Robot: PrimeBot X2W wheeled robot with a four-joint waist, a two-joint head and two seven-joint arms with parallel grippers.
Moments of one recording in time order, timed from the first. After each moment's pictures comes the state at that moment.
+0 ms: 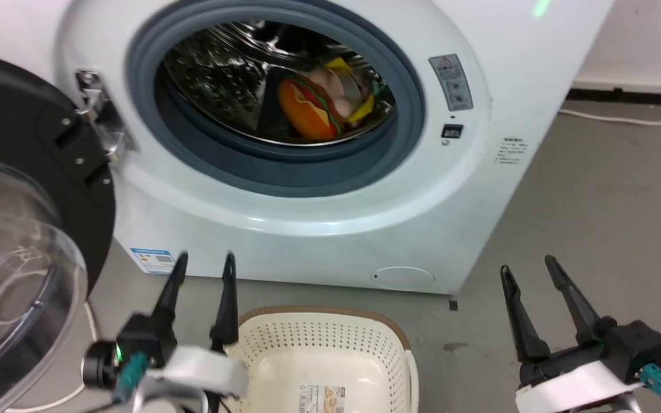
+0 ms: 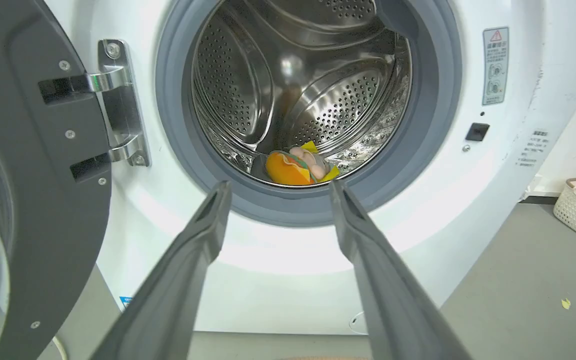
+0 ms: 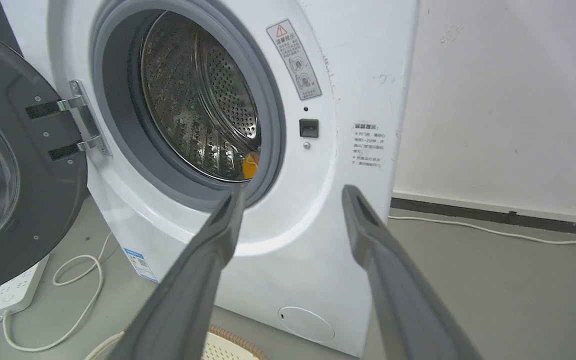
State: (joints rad) left arm -0.12 0.09 -0.11 0.14 -0.17 0.01 -0.26; right arm -0.03 -0.05 0.03 0.04 0.10 0.13 -0.26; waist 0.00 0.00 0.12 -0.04
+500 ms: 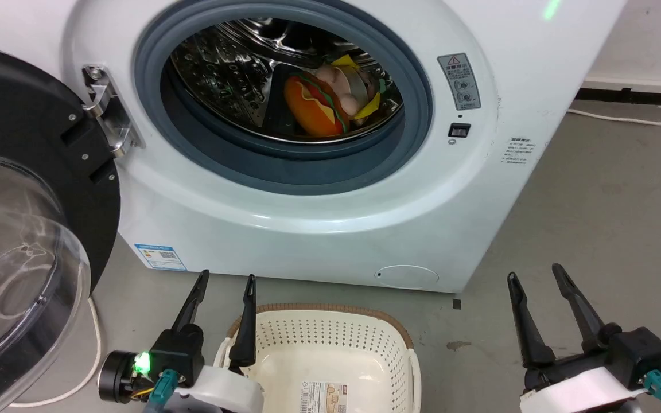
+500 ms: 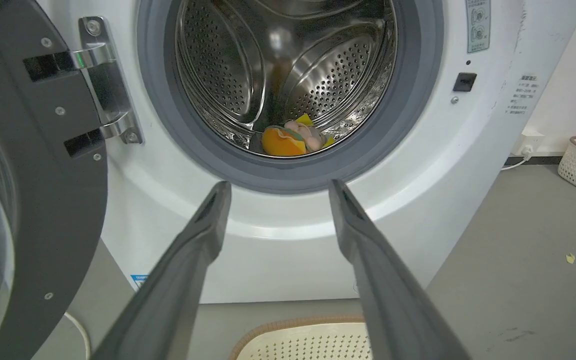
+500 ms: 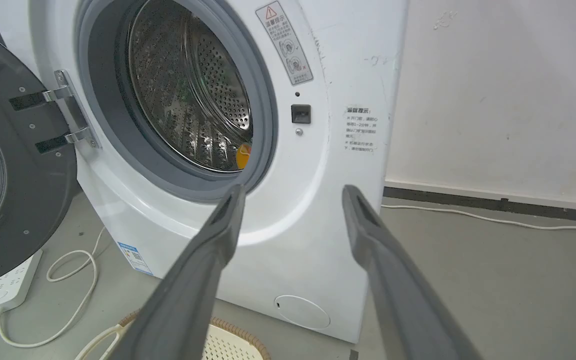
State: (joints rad) left arm -0.06 0.08 -0.16 0.13 -0.08 0.03 -0.26; right arm 0.00 -0.05 0.02 0.05 0.11 0.13 -0.26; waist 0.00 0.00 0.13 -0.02
